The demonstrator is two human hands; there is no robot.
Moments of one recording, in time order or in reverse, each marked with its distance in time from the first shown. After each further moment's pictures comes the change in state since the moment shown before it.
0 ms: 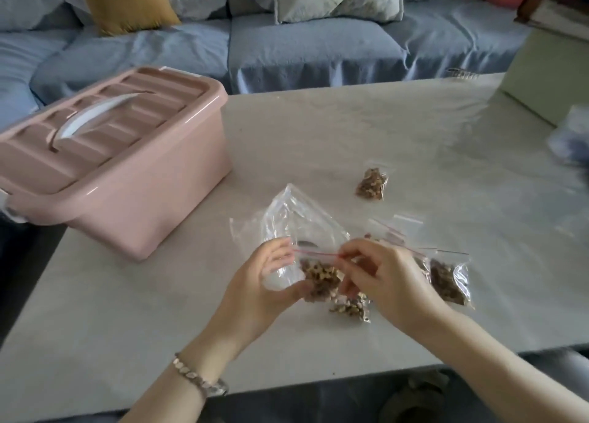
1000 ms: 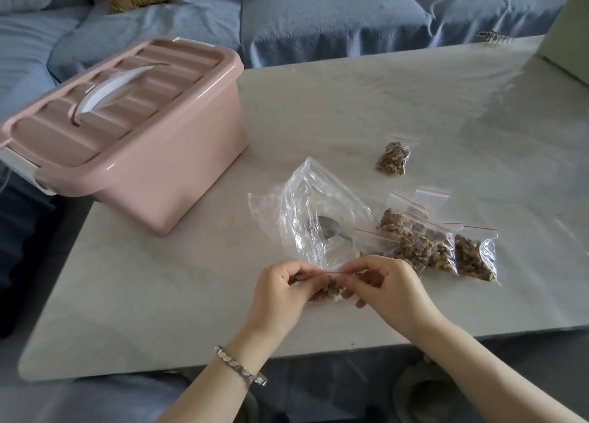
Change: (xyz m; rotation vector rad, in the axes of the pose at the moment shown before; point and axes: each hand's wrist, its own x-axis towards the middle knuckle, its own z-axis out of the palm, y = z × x) left_hand -0.017 -0.026 0.021 -0.132 0.097 -0.122; right_hand -0.018 0.038 0.046 0.159 -0.004 0.157
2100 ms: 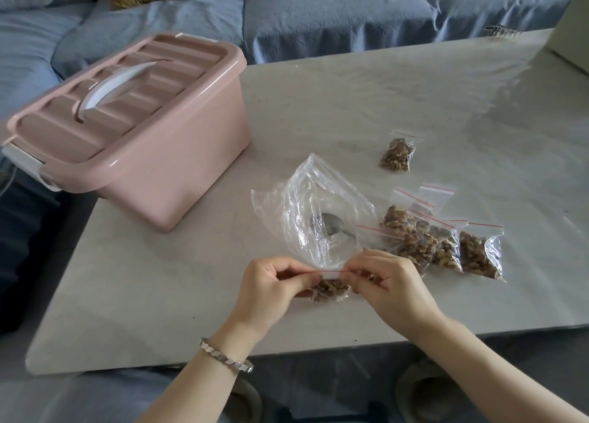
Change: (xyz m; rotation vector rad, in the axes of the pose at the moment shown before) left_hand -0.004 0.013 -0.018 -0.096 -0.008 -0.082; right_hand 0.003 0.008 0.002 -0.190 0.047 -0.360
